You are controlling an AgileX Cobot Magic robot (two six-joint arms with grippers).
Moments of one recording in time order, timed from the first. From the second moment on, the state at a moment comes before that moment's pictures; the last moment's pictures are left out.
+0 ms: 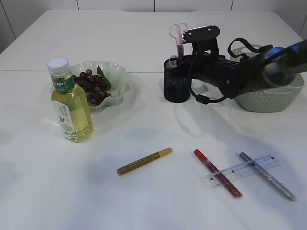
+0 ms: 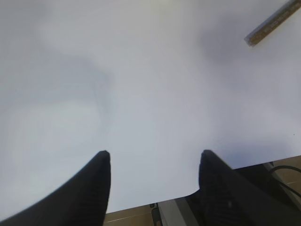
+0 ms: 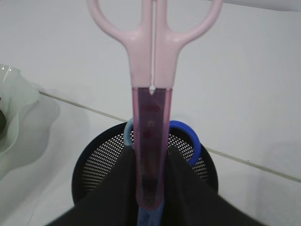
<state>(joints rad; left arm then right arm) -0.22 1.12 -0.99 -0.06 1.16 -0.07 0.30 2.21 -1.42 -0.01 -0.39 -0.06</state>
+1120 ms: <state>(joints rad) -0.22 1.12 -0.99 -0.06 1.16 -0.07 0.30 2.21 -1.42 -0.01 -0.39 -0.09</state>
